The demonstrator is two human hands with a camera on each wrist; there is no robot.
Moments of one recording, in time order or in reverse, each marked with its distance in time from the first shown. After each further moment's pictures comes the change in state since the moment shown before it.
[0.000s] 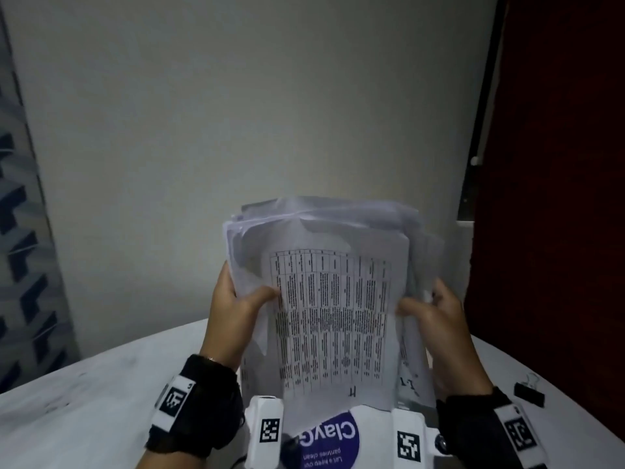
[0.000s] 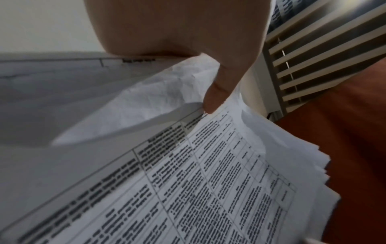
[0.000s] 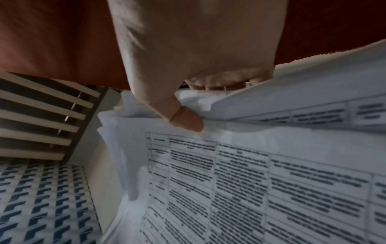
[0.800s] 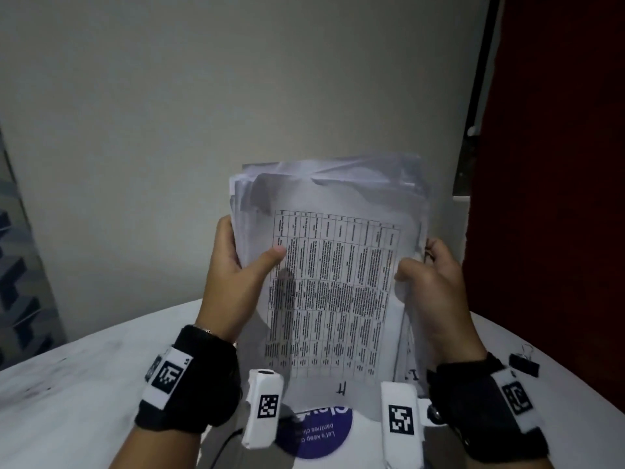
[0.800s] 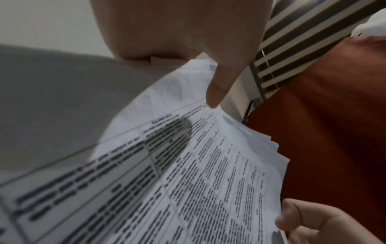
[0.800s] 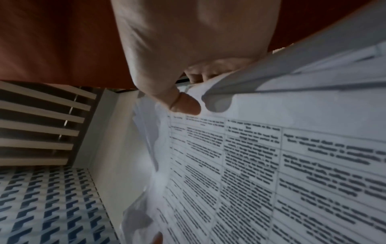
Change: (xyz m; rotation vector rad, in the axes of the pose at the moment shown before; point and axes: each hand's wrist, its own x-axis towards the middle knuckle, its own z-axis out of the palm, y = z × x) left_hand -0.002 0.002 0.019 0.071 -0.108 0.153; right_hand -0.001 -0.002 0.009 0.178 0.029 -0.022
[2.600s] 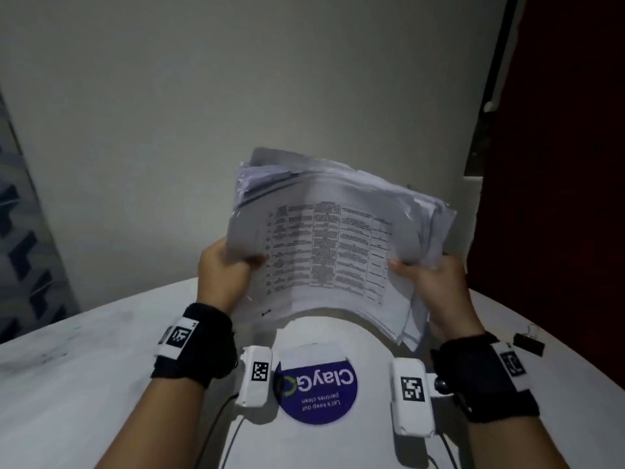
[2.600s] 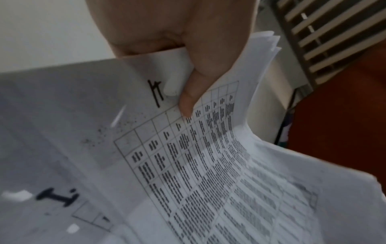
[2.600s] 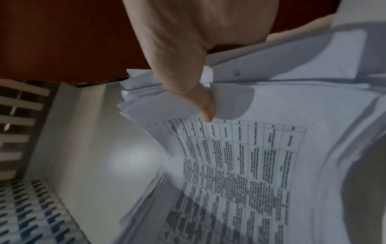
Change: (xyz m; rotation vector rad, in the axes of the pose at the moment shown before) left_hand 0.010 -0.068 -0.039 0.287 0.202 -0.214; right_hand 0.017 0.049 -0.024 -0.124 0.005 0.079
